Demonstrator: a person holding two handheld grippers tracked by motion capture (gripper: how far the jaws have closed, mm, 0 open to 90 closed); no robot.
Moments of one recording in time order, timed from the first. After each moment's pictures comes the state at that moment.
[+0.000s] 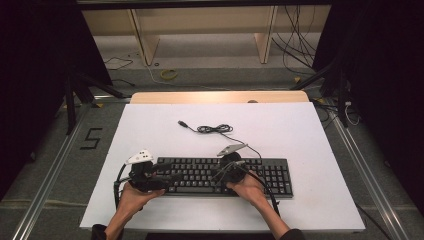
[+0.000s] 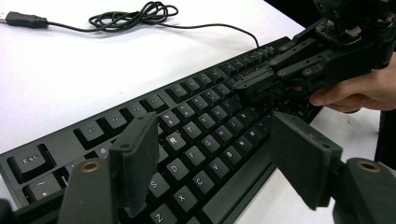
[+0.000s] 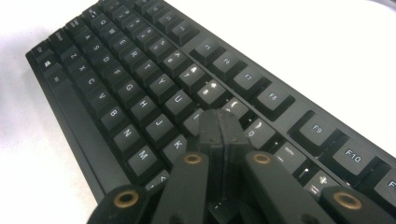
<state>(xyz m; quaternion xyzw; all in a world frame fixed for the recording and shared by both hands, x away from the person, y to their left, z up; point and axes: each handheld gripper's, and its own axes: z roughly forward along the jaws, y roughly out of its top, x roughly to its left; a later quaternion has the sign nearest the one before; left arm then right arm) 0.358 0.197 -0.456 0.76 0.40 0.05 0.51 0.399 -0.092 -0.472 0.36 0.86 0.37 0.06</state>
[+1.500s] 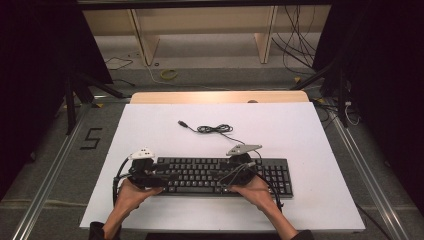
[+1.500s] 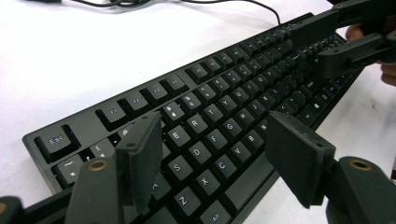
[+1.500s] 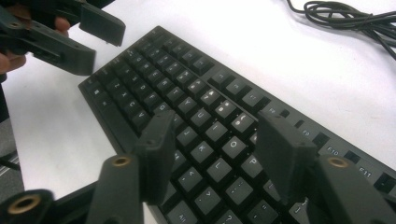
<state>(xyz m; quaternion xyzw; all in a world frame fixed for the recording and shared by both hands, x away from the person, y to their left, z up) 0.369 0.201 -0.456 0.79 0.41 0.05 0.46 0.379 -0.112 -0.447 0.36 0.83 0.43 0.06</state>
